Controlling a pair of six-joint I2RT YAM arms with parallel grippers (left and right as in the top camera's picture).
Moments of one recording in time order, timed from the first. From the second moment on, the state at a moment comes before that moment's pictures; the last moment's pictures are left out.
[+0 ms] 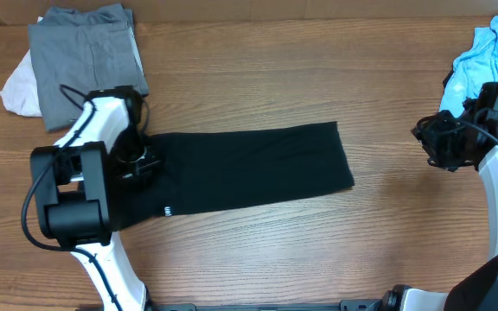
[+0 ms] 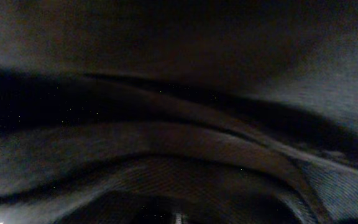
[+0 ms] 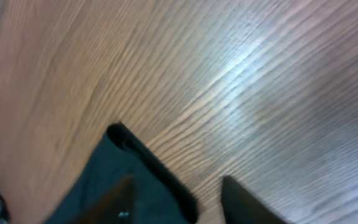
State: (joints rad) left arm 0.09 2.09 1.42 -1.19 -0.05 -0.40; right arm -0.32 1.50 1.19 -0.85 -0.29 0.53
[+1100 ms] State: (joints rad) left arm 0.02 1.94 1.74 -1.45 0.03 -0.39; right arm -0.15 1.95 1.19 -0.77 -0.67 0.12
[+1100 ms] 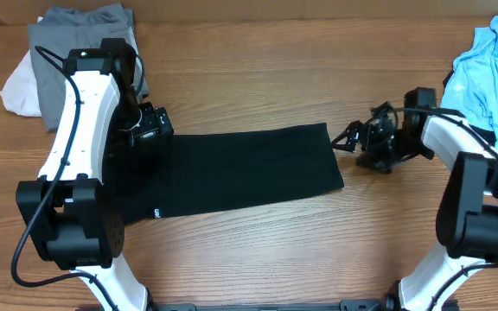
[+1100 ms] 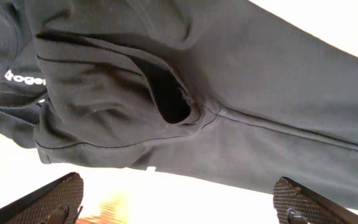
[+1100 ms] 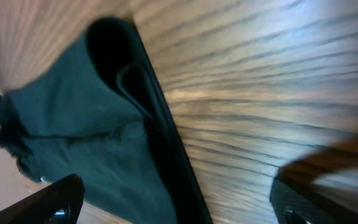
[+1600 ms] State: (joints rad) left arm 0.02 1.94 1.73 -1.45 0.03 -0.39; right arm 0.08 2.04 1.24 -0.82 -0.76 0.14
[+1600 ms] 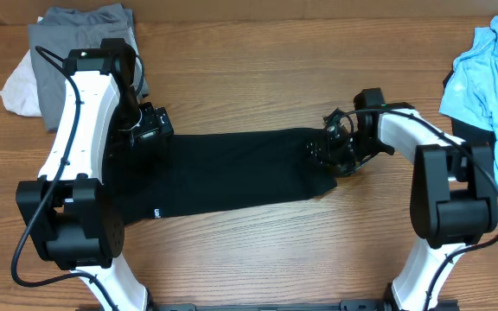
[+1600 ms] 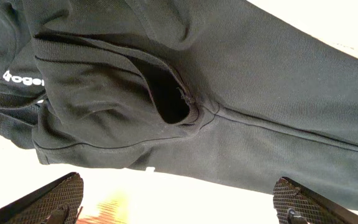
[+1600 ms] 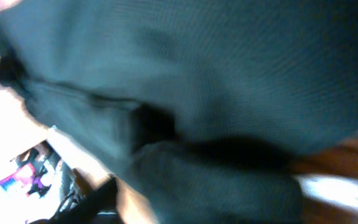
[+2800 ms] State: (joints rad) left arm 0.02 1.94 1.73 -1.43 0.03 -0.39; right arm 0.16 1.88 1.31 -0.94 -0.04 0.42
